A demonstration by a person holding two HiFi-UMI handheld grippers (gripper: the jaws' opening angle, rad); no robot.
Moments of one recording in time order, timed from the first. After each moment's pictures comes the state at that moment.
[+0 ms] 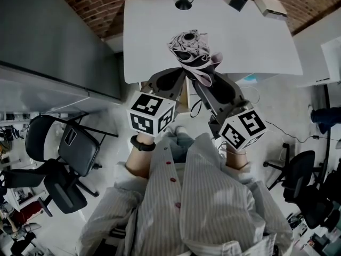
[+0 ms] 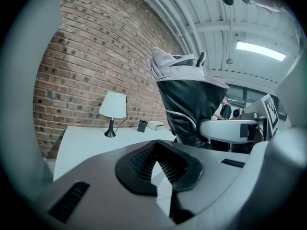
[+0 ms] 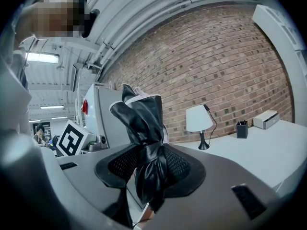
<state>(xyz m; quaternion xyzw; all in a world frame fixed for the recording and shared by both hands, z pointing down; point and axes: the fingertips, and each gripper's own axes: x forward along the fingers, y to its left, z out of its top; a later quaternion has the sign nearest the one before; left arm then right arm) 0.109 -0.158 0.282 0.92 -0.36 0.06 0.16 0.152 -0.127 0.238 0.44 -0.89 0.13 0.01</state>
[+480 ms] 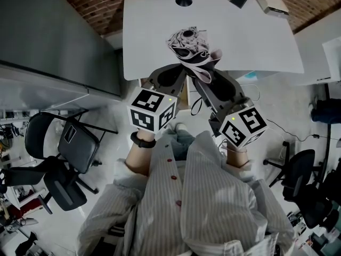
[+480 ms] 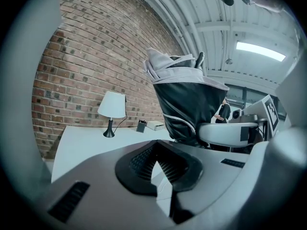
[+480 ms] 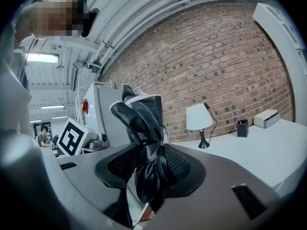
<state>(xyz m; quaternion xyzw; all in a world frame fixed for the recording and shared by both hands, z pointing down) 0.116 -0.161 0.281 0.92 -0.36 0.06 0.16 0.154 -0.129 0.242 0.44 -0.89 0.14 0.02</state>
